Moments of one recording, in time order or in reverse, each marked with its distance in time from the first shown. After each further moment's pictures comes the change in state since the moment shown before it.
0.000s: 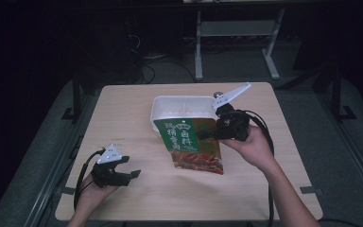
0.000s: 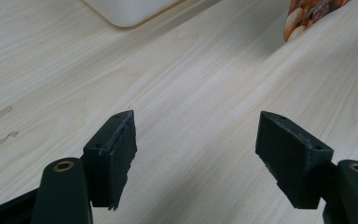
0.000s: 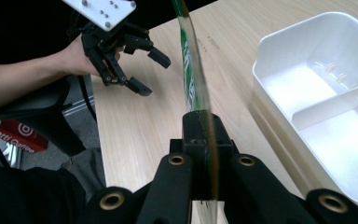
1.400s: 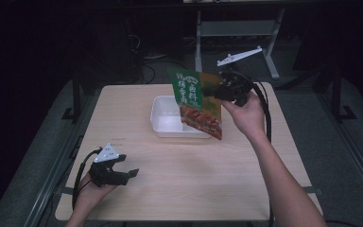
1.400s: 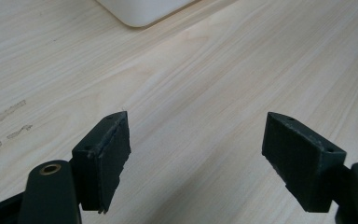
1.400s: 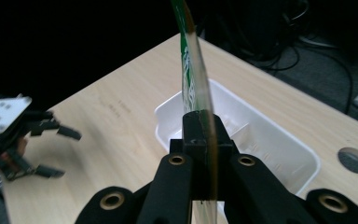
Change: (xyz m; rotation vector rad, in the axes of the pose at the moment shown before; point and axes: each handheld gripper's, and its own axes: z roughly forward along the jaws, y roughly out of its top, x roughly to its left) left arm 0.006 -0.002 -0.003 -0.008 0.014 -0.027; right arm -0.038 0.058 -0.030 -0.158 -0.323 0.137
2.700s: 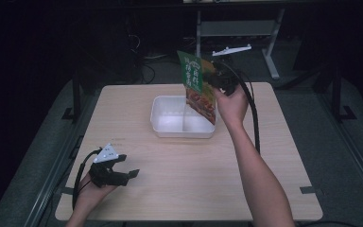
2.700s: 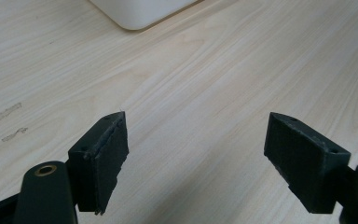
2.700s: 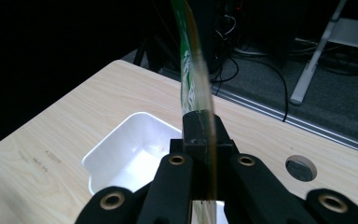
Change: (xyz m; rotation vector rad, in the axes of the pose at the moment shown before) left arm -0.001 0.000 -0.001 -0.013 -0.008 -0.002; right arm -0.030 0.011 0.048 -0.096 -0.244 0.118
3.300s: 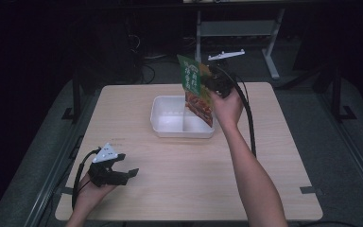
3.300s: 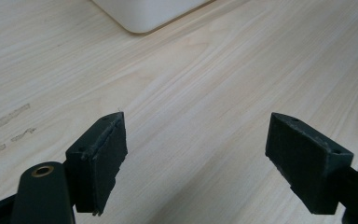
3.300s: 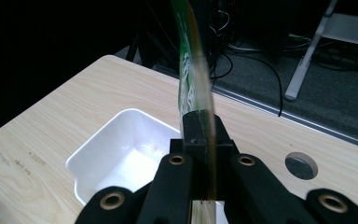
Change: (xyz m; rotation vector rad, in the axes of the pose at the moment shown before) left arm 0.000 0.000 -0.001 -0.009 0.012 -0.005; right arm -0.001 -0.010 0.021 0.013 -0.024 0.011
